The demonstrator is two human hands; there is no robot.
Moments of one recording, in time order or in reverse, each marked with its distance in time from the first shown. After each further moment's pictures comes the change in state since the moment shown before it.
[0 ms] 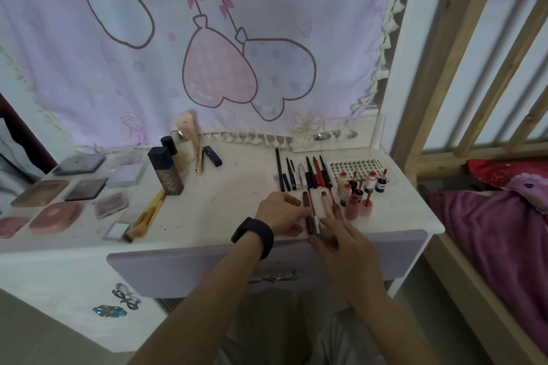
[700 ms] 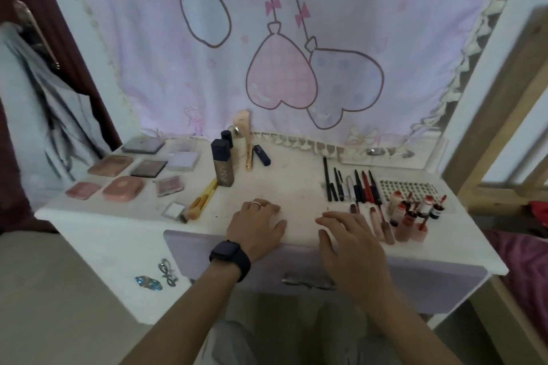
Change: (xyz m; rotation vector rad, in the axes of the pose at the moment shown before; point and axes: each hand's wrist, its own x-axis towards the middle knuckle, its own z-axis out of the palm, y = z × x) left_hand -0.032 -0.083 -0.096 0.809 0.350 0.229; right_hand 0.024 -0.056 0.027 -0.178 -0.075 -0.341
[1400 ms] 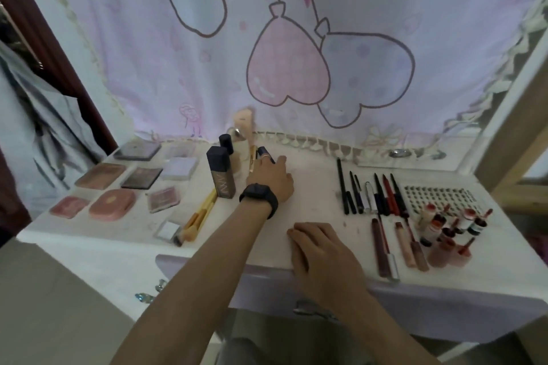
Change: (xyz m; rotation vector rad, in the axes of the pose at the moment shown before) left_hand 0.144 0.000 -0.017 0.132 0.016 -0.075; right_hand 0.032 -0.007 0.088 0.107 -0.082 -0.155
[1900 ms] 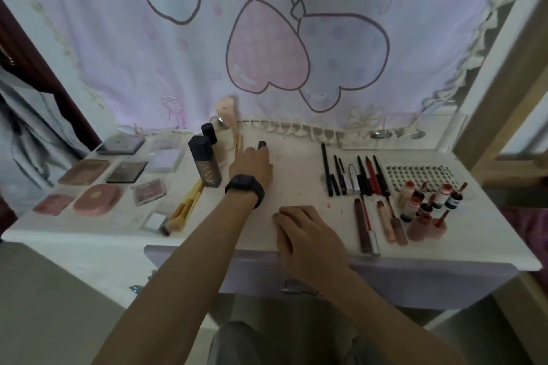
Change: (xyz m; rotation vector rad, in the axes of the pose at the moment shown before) left_hand -0.008 0.003 0.000 0.089 0.090 -0.019; right_hand -0.002 0.004 0.006 -0.016 0.030 -0.017
